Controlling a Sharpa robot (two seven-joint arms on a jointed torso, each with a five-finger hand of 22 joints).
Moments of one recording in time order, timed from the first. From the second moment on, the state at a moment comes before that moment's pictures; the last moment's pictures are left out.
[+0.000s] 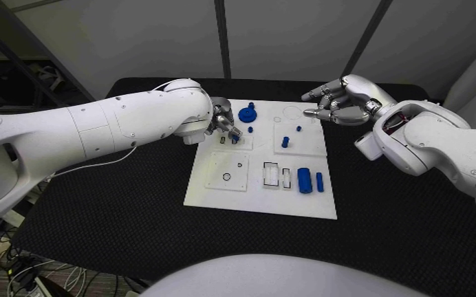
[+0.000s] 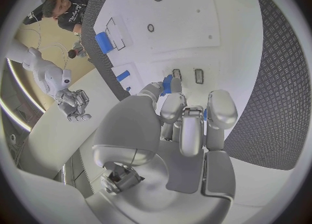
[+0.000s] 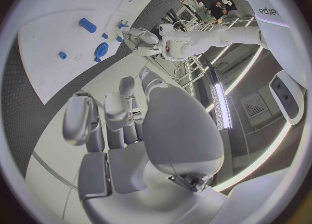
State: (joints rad) left arm 1.25 -0.66 -0.07 1.31 -1.04 0.10 -0.52; left_hand 1.26 0.01 0.16 0.13 0.55 1.01 0.04 0.38 0.89 1.44 -0.04 1.06 1.29 1.47 -0.09 1.52 1.31 0.10 1.28 0.02 1.32 1.11; right arm 1.15 -0.88 0.08 1.59 -0.96 -0.29 0.06; right_hand 1.42 -0.14 0.20 0.22 0.12 0.91 0.13 0.07 0.07 1.17 0.04 0.73 0.85 1.45 -0.04 1.13 1.01 0.06 1.41 0.07 1.30 1.28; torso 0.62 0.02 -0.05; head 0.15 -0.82
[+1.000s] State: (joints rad) left arm 1.24 -0.67 -0.07 1.31 -1.05 0.11 -0.54; left_hand 1.25 0.00 0.18 0.11 0.56 1.01 0.04 0.38 0.90 1.45 -0.04 1.06 1.29 1.47 -0.09 1.52 1.31 0.10 1.28 0.02 1.32 1.11; right arm 1.15 -0.88 0.08 1.59 -0.96 -0.28 0.06; right_hand 1.42 -0.14 0.20 0.22 0.13 0.91 0.13 0.07 0.07 1.17 0.04 0.73 0.85 1.45 -0.04 1.13 1.01 0.06 1.41 0.07 1.30 1.28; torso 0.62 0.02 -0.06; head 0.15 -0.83
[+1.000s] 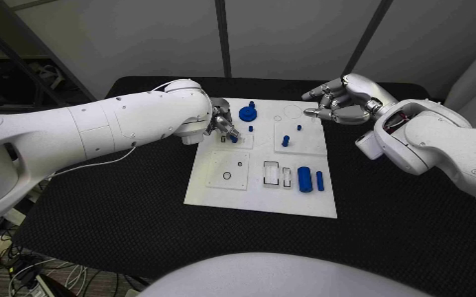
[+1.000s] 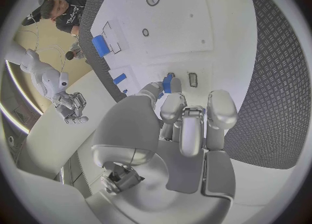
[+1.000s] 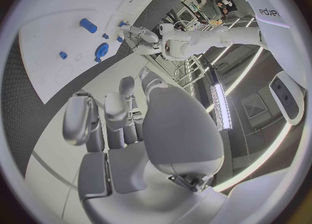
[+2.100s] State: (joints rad) left arm 1.25 -0.65 -0.08 1.30 -1.05 0.12 -0.55; left_hand 1.25 0.00 0.18 0.12 0.56 1.02 0.04 0.38 0.90 1.45 -0.04 1.06 1.29 1.47 -0.09 1.52 1.31 0.10 1.28 0.02 1.32 1.11; right arm 1.15 -0.88 0.08 1.59 -0.97 -0.28 0.05; right_hand 1.42 -0.14 0.20 0.22 0.13 0.91 0.13 0.07 0.07 1.18 0.04 0.73 0.85 1.45 -0.04 1.13 1.01 0.06 1.41 0.07 1.30 1.28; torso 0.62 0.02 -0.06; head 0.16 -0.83
